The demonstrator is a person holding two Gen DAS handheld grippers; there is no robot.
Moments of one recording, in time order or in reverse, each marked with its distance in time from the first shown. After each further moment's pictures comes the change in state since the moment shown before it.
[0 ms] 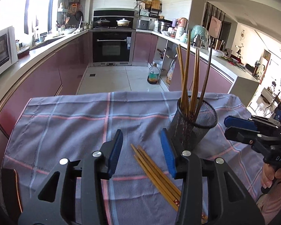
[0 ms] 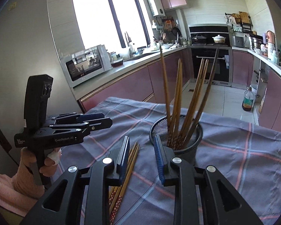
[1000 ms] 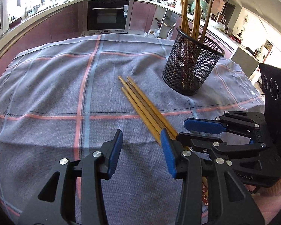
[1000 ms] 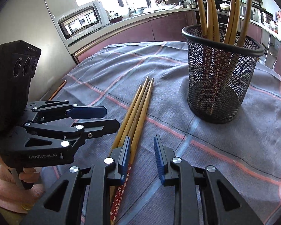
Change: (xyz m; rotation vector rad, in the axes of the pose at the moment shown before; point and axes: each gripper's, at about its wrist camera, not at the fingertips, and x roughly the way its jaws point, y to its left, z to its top) left arm 0.042 -0.012 -0.083 -0.036 0.232 -0.050; right arm 0.078 0.021 -0.060 0.028 0.245 -0.011
